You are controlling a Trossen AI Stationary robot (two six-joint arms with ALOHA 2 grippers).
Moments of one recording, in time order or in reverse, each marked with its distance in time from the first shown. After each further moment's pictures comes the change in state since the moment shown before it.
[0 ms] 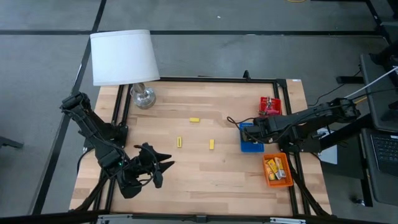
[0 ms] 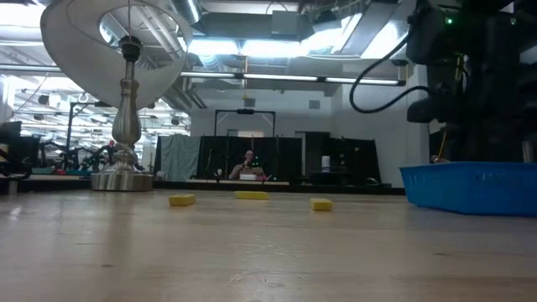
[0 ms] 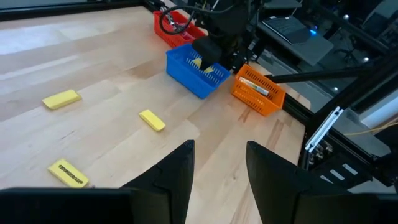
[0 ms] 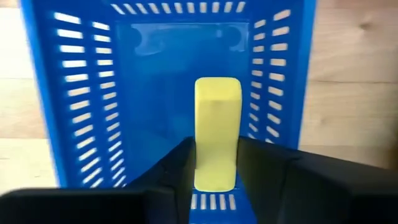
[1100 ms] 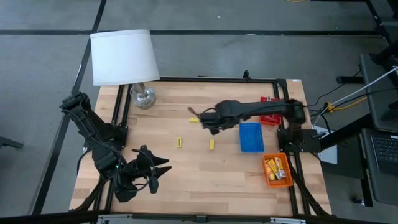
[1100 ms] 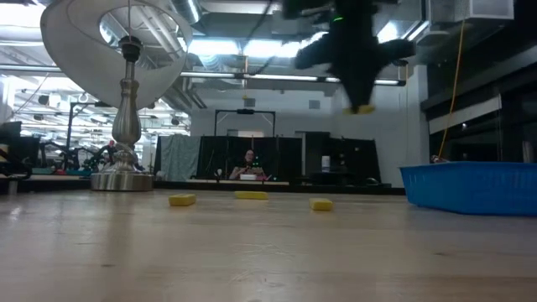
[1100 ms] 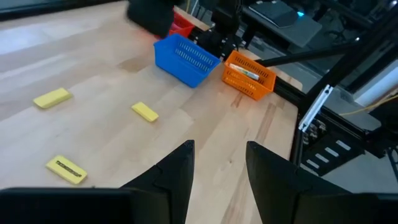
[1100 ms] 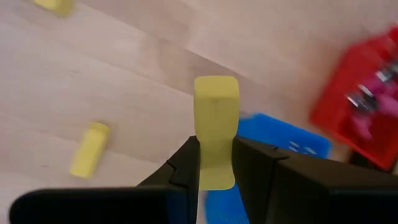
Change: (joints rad) left arm -0.051 0.000 0.000 -0.009 0.013 0.046; right arm -0.112 0.684 1.093 -0.610 0.196 -0.492
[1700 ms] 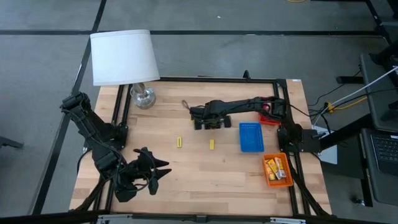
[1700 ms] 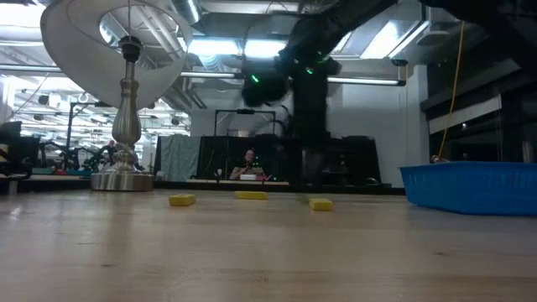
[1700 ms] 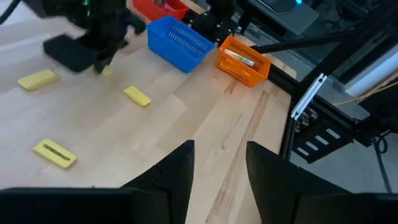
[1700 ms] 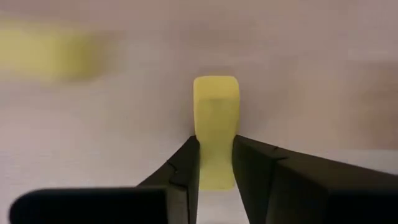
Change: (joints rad) left arm 0.000 0.000 0.000 0.008 0.067 -0.023; right arm -0.144 0.218 -0.157 0.558 -0.256 0.145
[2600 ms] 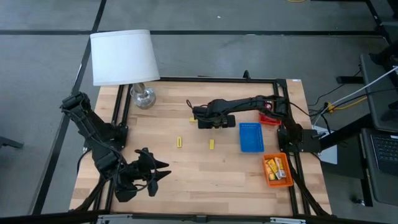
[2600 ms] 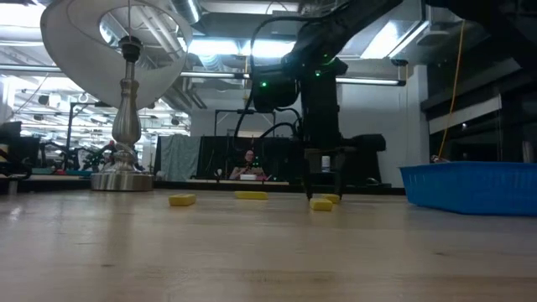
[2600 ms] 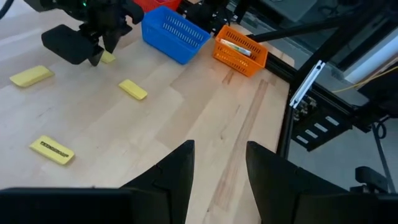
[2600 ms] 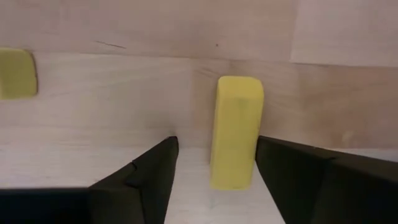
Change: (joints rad) left arm 0.000 0.000 0.000 0.003 0.042 0.035; right arm -0.035 -0.009 -0.064 -0.031 0.040 0.016
